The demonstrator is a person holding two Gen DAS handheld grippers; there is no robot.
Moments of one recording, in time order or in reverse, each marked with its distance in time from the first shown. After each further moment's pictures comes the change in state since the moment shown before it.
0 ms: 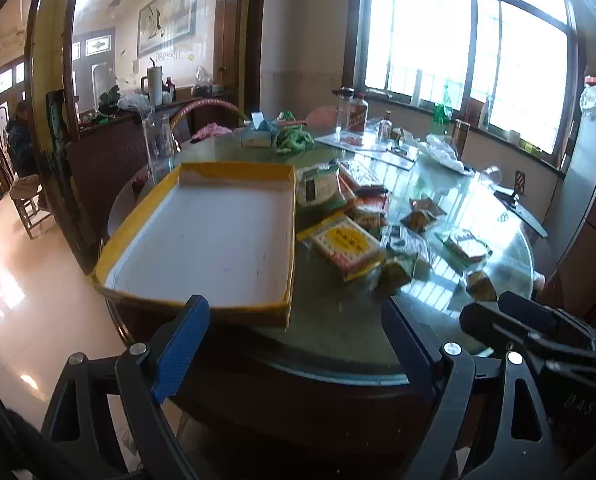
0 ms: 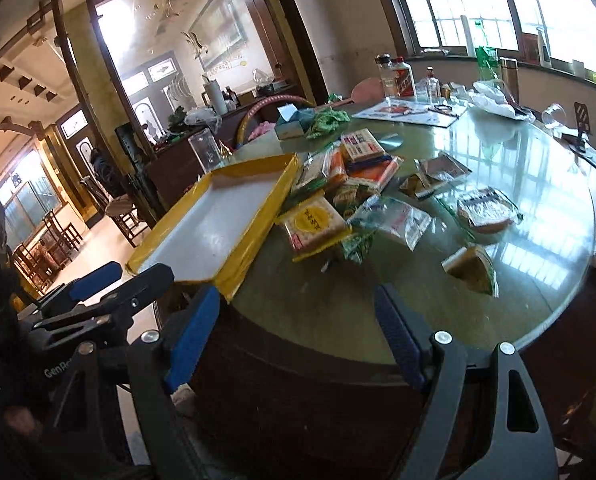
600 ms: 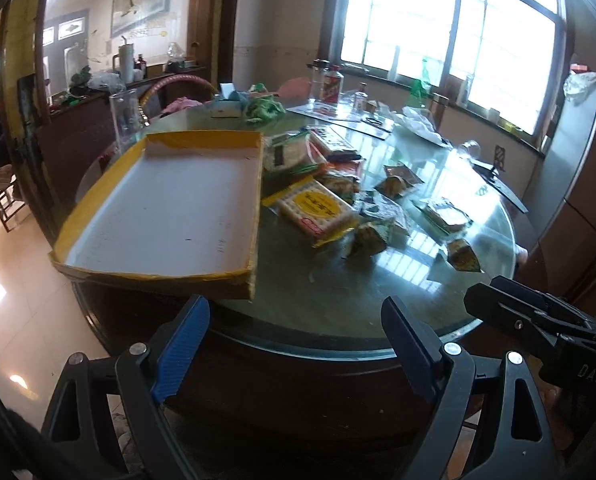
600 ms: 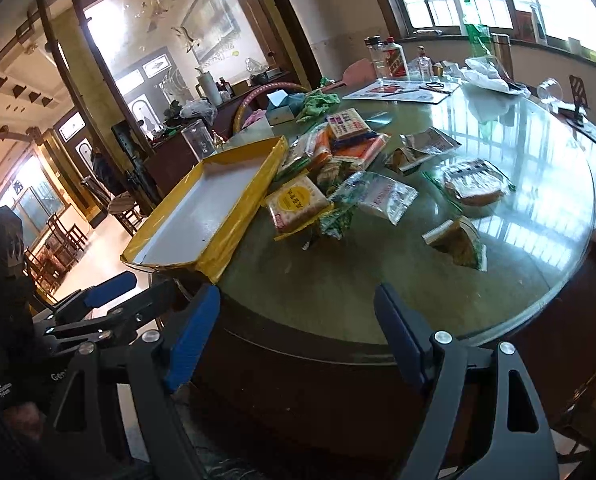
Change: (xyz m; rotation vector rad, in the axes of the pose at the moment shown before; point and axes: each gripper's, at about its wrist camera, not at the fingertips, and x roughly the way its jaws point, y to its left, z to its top) left arm 0.019 -0.018 -0.002 0.001 0.125 -0.086; right arm -0.002 -0.032 -0.005 0.039 0.078 0.026
